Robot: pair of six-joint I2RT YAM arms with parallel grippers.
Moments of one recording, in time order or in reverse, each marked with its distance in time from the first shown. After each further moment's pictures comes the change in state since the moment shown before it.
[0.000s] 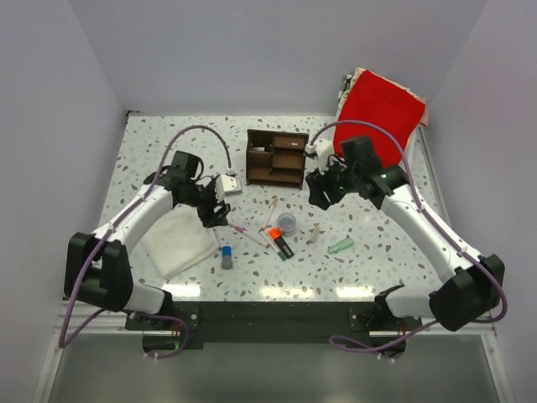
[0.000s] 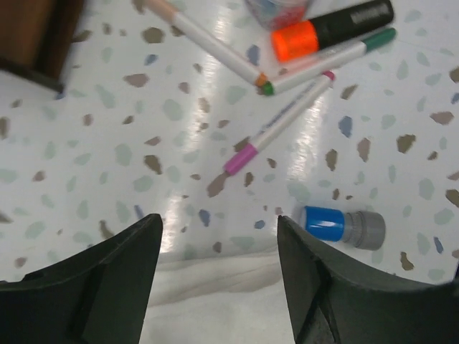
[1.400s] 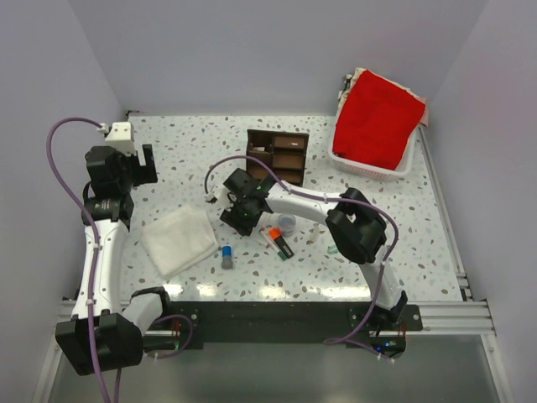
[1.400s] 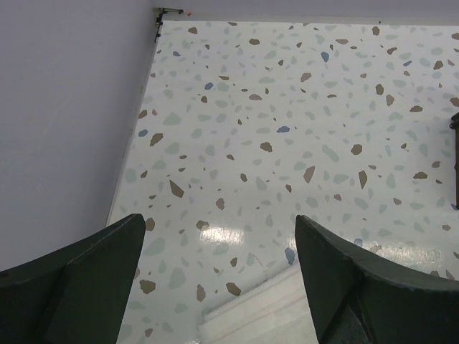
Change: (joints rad) left arm 0.475 -0.424 -0.058 0.423 -0.660 -0.822; right arm 0.518 0.838 0.449 0.104 0.181 0.045
